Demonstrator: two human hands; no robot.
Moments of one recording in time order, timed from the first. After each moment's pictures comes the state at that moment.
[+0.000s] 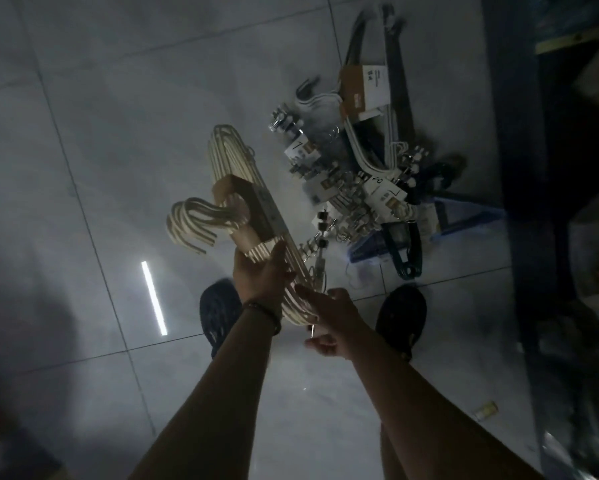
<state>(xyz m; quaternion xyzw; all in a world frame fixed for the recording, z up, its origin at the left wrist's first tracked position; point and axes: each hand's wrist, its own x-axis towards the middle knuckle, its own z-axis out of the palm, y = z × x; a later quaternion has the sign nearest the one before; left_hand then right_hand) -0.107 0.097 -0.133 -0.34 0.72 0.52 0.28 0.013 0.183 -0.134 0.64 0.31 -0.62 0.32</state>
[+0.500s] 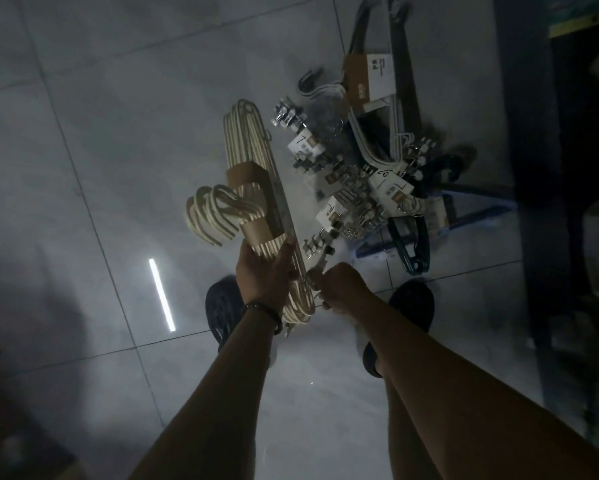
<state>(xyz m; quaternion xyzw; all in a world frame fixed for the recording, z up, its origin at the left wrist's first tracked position) -0.104 0.086 -0.140 -0.22 0.80 0.48 0.28 -0.025 0.204 -0.173 0.47 0.61 -0.50 0.40</state>
